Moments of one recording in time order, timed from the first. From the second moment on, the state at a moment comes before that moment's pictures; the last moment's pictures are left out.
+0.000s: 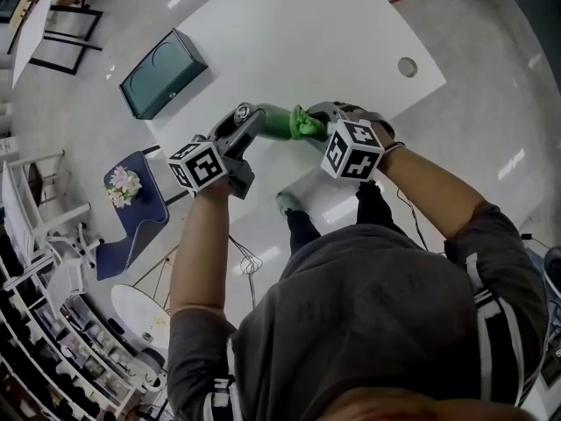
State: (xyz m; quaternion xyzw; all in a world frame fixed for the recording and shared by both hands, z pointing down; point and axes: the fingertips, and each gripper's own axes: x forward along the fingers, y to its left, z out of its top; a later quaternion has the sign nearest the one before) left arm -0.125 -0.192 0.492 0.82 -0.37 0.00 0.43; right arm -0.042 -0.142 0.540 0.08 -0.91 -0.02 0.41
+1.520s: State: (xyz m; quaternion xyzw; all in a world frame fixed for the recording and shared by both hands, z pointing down) left arm -0.131 -0.215 0.475 0.67 -0.43 -0.29 0.53; right arm -0.082 -0.149 0.509 0.11 -0.92 -0.08 0.37
